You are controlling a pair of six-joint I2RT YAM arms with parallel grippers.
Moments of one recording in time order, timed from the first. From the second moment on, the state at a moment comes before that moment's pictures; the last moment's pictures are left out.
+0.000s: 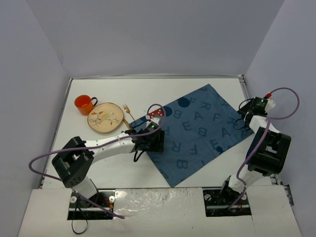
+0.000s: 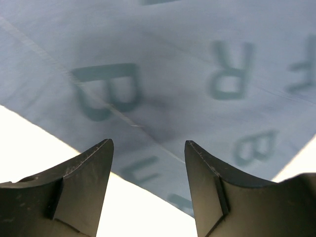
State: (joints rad) left arm -0.90 1.60 0.99 -0.36 -0.10 -0.71; right arm -0.39 1.64 0.94 0.00 0.10 0.51
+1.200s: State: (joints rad) left arm -1.02 1.70 1.01 -0.37 -0.05 -0.70; right arm -0.41 1.63 0.79 -0.01 0.17 0.55
